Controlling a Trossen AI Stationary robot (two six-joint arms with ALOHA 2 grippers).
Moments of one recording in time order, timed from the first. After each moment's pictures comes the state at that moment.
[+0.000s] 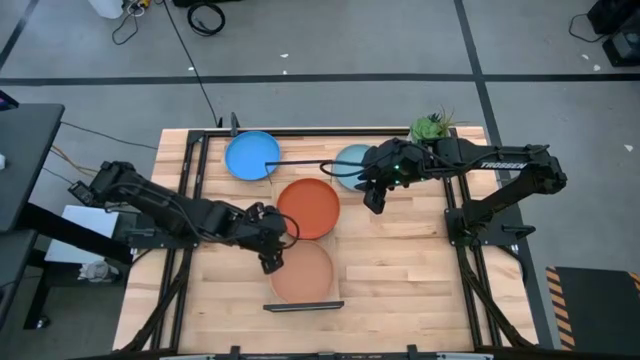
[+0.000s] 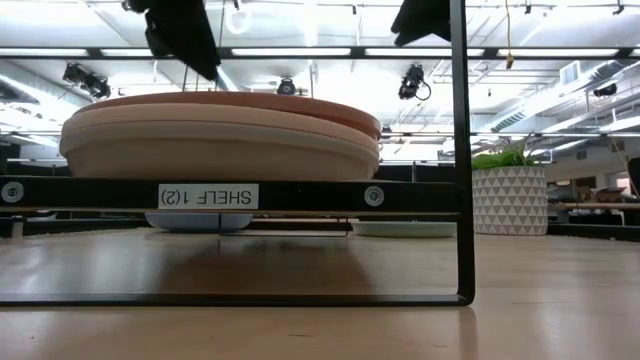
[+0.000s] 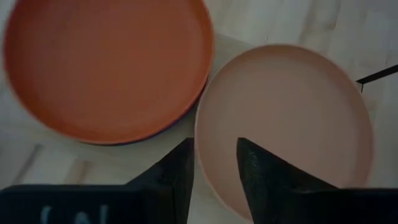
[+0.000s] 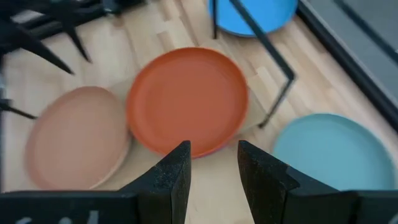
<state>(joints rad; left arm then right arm) -0.36 1.41 1.16 -0.77 -0.33 -0.67 -0.03 1.34 1.41 -0.86 0.14 0.34</state>
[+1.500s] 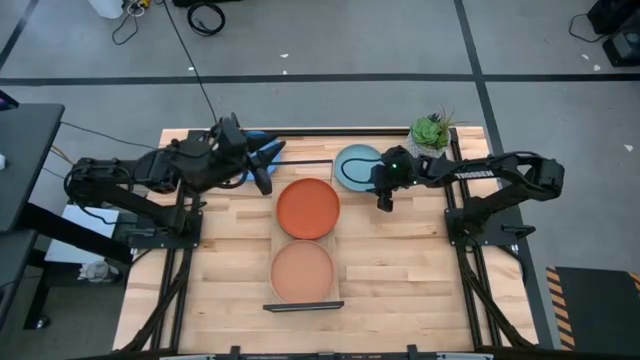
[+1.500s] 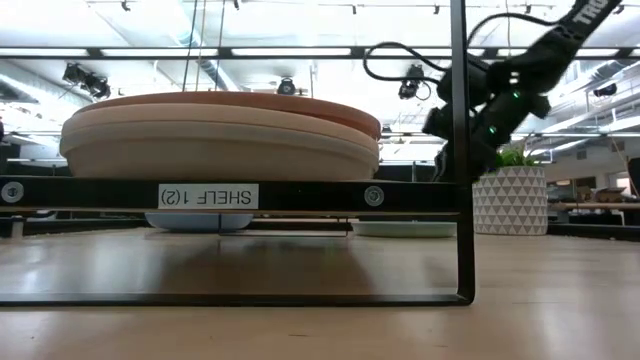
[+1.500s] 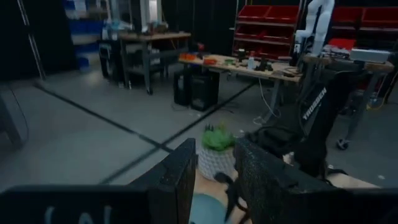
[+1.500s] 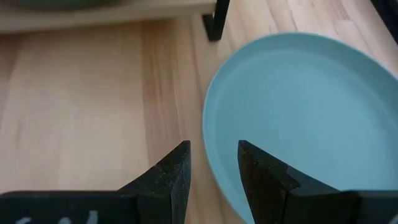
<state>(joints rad) -0.11 1.15 1.35 -0.26 -0.72 -0.12 -0.46 1.34 0.54 -0.01 -0.16 -0.28</state>
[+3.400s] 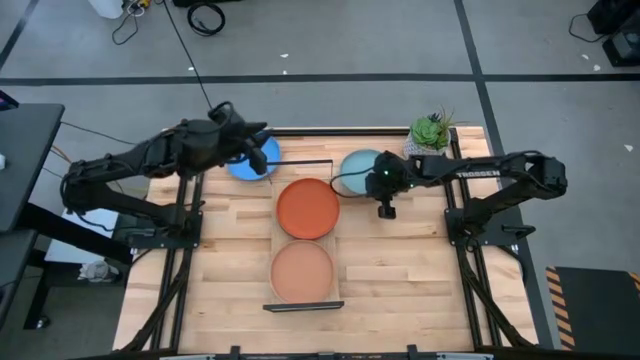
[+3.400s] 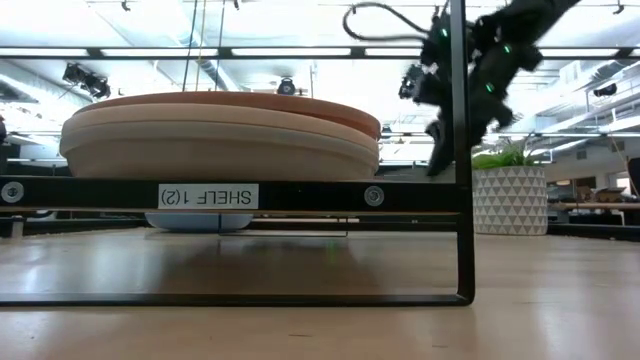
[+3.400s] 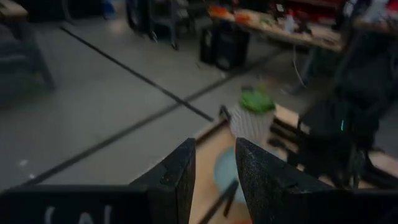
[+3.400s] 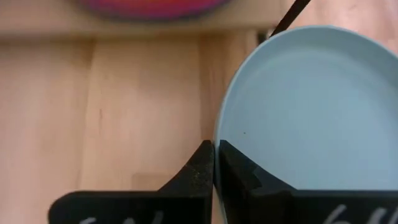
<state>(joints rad) 0.11 1.11 1.35 -0.52 -0.58 -0.28 -0.29 1.32 0.77 -0.42 -0.09 -0.26</state>
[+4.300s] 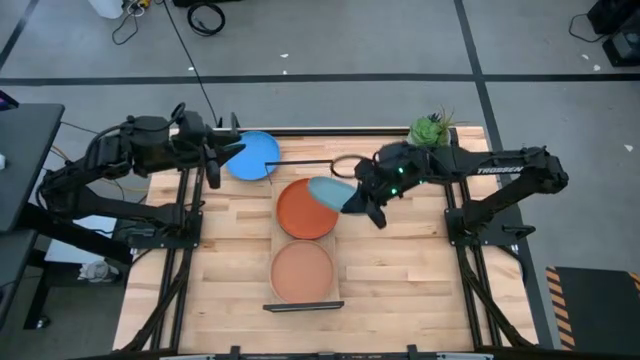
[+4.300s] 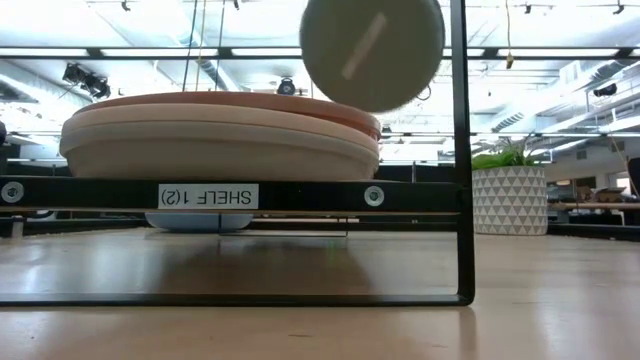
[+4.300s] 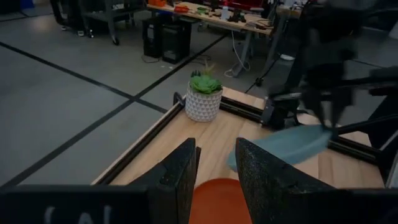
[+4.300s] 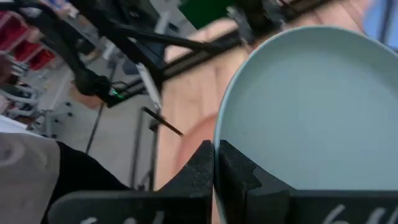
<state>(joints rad) 0.14 0.89 1.35 -0.71 -0.28 -0.20 0.01 1.32 1.30 -0.48 -0.28 0.47</state>
